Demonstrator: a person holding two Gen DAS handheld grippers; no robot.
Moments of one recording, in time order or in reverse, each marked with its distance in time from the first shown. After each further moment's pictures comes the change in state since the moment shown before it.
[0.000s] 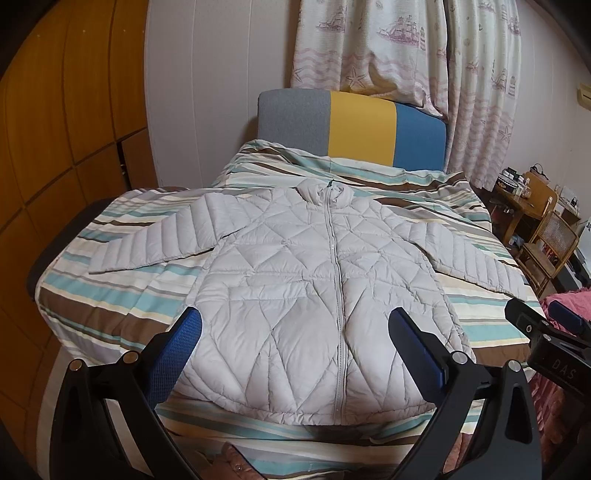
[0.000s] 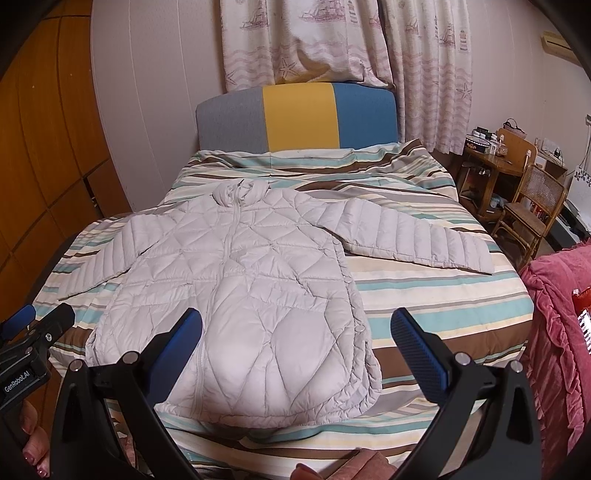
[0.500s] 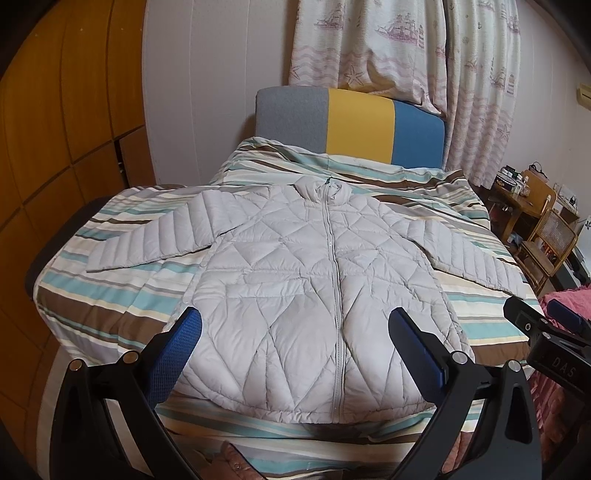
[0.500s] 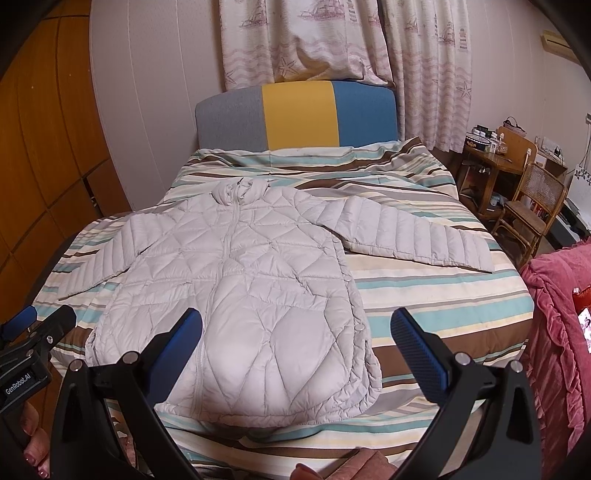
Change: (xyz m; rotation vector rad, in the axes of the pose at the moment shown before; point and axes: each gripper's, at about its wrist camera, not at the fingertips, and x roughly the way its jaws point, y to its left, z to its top) left arm 0.000 -0.006 -0.004 -0.001 0.005 -0.001; right arm 0.000 -0.001 -0.001 -0.001 0.004 -0.001
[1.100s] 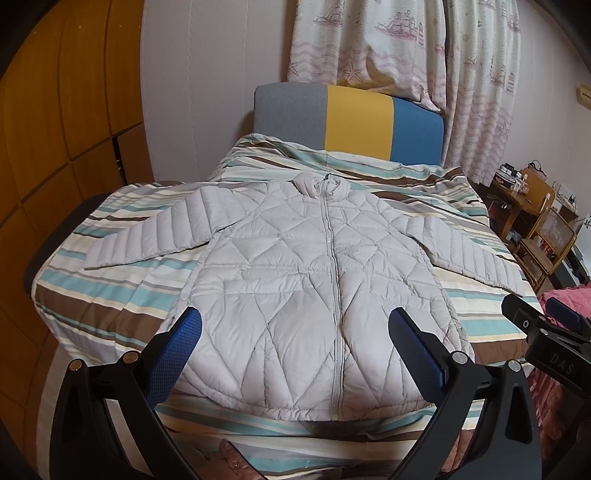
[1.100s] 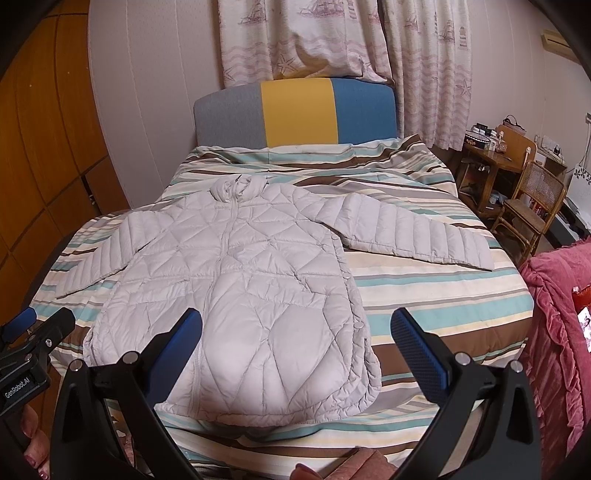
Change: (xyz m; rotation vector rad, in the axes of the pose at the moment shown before) left arm 0.004 -0.005 -0.009 0.003 0.007 -0.008; right arm 0.005 0.000 0.000 -0.001 0.014 -0.008
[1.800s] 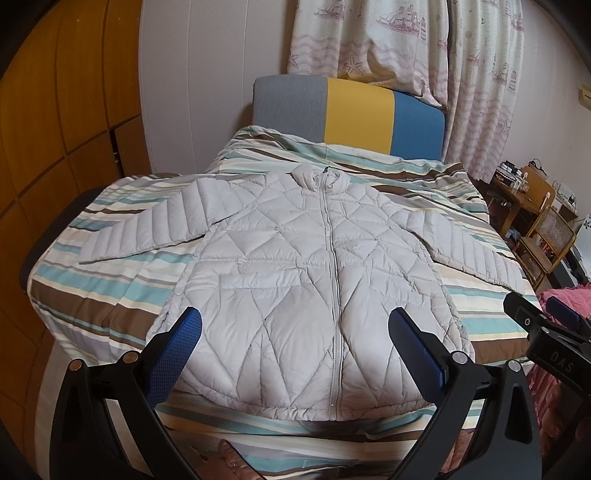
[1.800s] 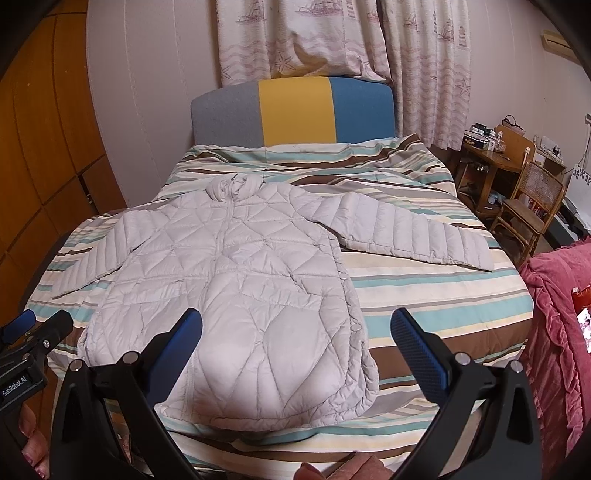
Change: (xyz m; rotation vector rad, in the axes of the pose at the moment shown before) left arm 0.012 -0.002 0.000 -0.012 0.041 -0.009; right arm 0.011 -0.006 0.003 0.002 0.005 -0.013
